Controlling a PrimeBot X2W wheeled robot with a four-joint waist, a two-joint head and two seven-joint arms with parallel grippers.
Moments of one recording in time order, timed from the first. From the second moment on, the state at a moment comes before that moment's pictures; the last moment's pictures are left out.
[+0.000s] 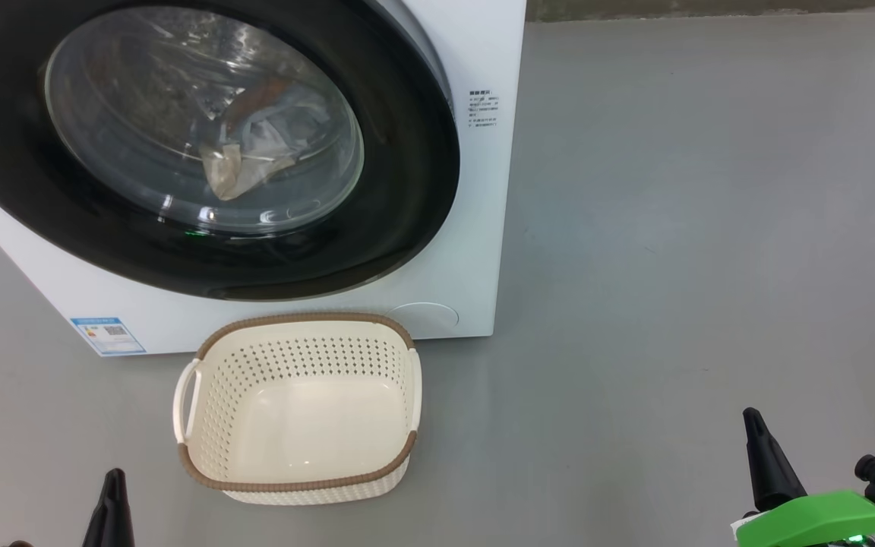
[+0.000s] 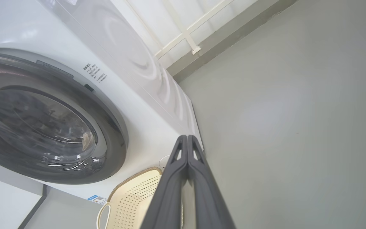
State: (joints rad) left arm 0.03 0.12 0.07 0.29 -0.63 -0.13 -0.16; right arm 0.01 -0.09 0.01 0.32 0.78 0.13 -0.17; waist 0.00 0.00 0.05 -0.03
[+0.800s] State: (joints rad) left arm 0.01 0.10 0.07 0.29 -0.87 -0.13 -0.09; right arm 0.00 -0.08 -0.02 0.31 0.99 0.13 -0.10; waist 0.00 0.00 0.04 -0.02
